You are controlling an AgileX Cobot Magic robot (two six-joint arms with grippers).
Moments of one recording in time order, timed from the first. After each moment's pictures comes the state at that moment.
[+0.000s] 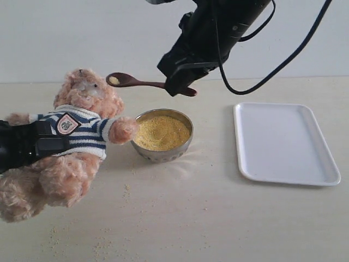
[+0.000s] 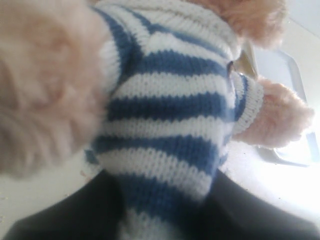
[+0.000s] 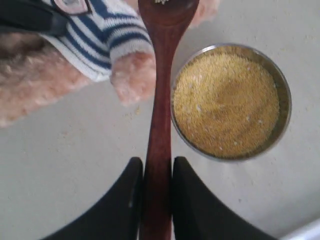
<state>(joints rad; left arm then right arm) 0.01 1.45 -0.51 -1.73 0.56 1.41 0.56 1.78 -1.66 0.44 1.10 -0.57</state>
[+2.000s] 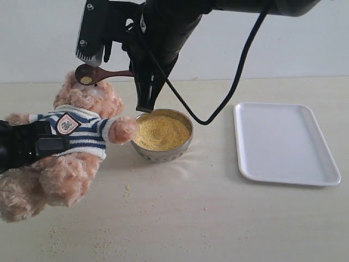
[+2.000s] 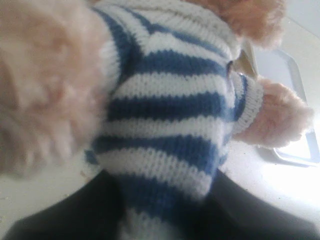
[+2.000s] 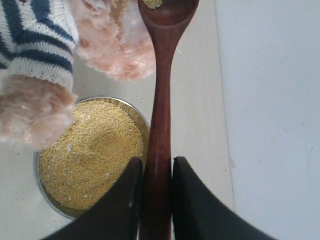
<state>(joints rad) 0.01 1.45 -0.51 -1.73 0.56 1.41 0.85 1.85 -1.66 -0.31 0.75 -0.59</state>
